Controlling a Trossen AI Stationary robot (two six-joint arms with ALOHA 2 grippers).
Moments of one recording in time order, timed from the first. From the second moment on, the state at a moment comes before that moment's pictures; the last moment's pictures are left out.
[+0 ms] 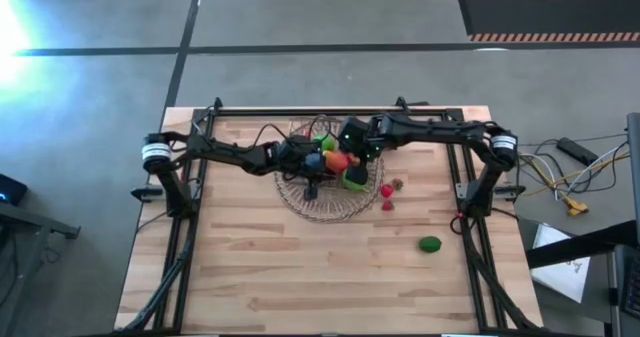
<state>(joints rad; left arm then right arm) 0.25 1.73 0.93 0.29 0.22 0.24 -0.31 1.77 1.41 -0.86 -0.01 -0.01</state>
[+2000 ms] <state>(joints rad) -0.31 1.25 0.35 0.43 -0.32 -0.39 0.45 1.10 0.53 -0.92 0.76 1.41</state>
